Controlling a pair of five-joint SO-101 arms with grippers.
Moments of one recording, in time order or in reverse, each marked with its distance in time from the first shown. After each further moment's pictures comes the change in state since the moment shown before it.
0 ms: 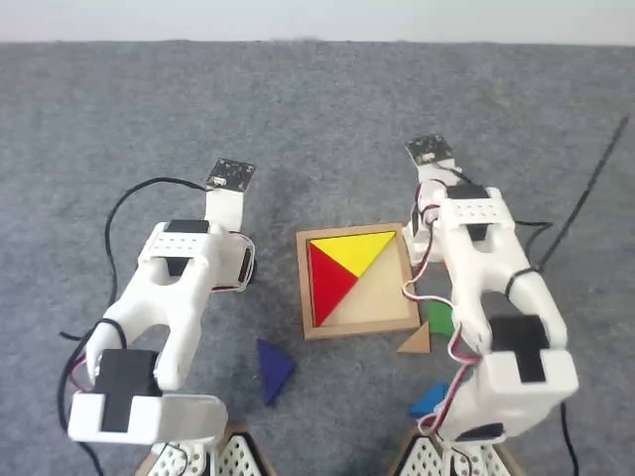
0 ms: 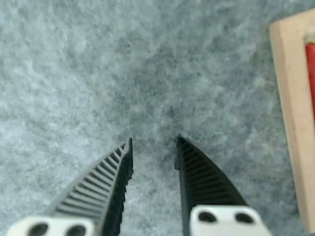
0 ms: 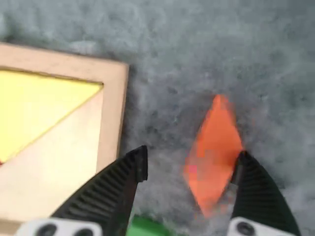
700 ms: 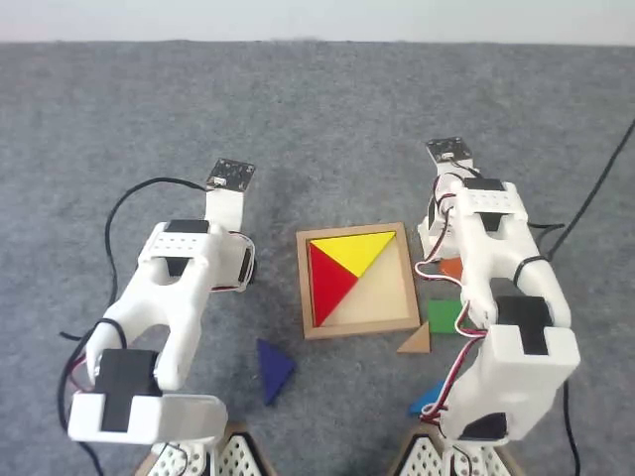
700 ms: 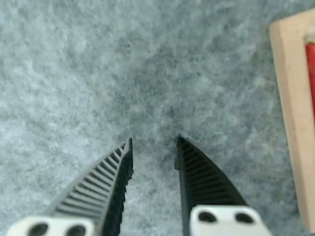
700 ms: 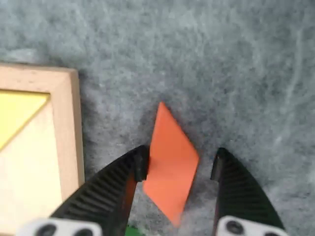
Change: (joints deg) left arm 0.0 0.0 0.0 0.0 0.0; right arm 5.6 7.3 -6.2 2.5 0.0
